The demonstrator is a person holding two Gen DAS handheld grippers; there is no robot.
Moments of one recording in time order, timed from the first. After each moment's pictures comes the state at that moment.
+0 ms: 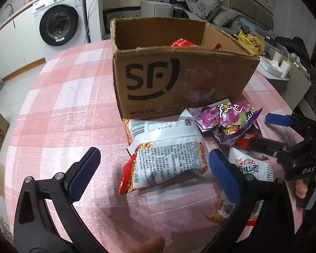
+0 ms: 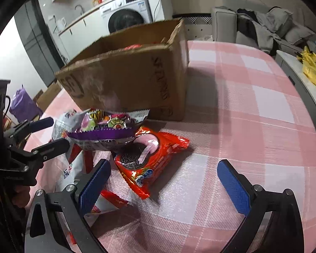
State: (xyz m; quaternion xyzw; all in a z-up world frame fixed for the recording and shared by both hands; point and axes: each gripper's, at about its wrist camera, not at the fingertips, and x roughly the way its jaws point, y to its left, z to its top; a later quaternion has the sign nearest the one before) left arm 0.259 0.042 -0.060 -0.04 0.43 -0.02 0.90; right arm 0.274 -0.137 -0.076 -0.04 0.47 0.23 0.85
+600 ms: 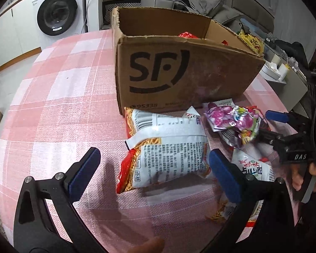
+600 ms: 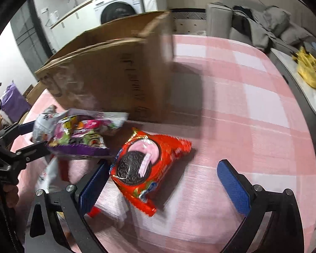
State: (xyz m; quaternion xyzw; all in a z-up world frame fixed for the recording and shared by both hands) left arm 0.275 0.048 -0.075 -0.07 0.45 -0.03 0.89; right arm 0.301 -0.159 -0.086 -0.04 0.48 0.18 0.86
